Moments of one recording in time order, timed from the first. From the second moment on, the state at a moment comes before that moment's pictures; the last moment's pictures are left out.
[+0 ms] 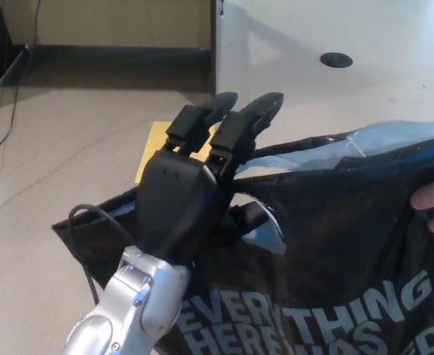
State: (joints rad) left_arm -0.42 0.17 -0.31 0.06 0.92 -0.27 0.49; right_arm -0.13 -0.45 0.15 1.22 -0.31 -0.41 -0.10
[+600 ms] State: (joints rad) left_arm -0.41 0.17 -0.37 0.05 0.93 -0.27 0.60; right_arm -0.08 -0.45 0.16 1.22 -0.31 -0.41 -0.10
